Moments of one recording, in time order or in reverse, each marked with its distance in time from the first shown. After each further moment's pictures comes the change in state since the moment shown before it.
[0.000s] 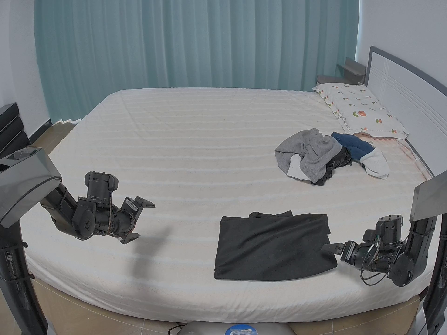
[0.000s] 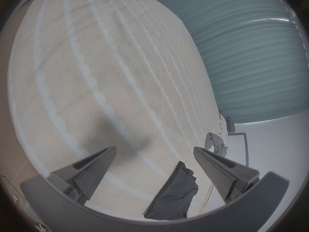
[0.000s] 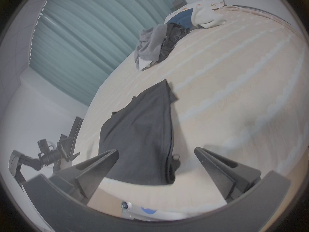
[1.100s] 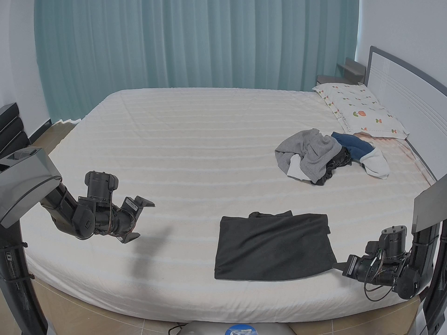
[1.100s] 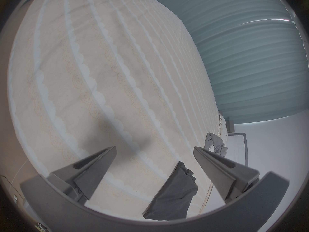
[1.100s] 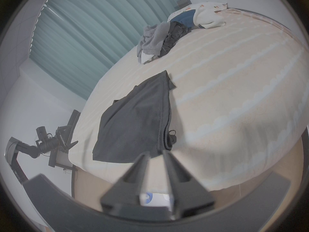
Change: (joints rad) left arm 0.000 0.000 -0.003 0.000 0.000 -0.003; right arm 0.048 -0.008 0.144 -0.102 -0.051 -0.024
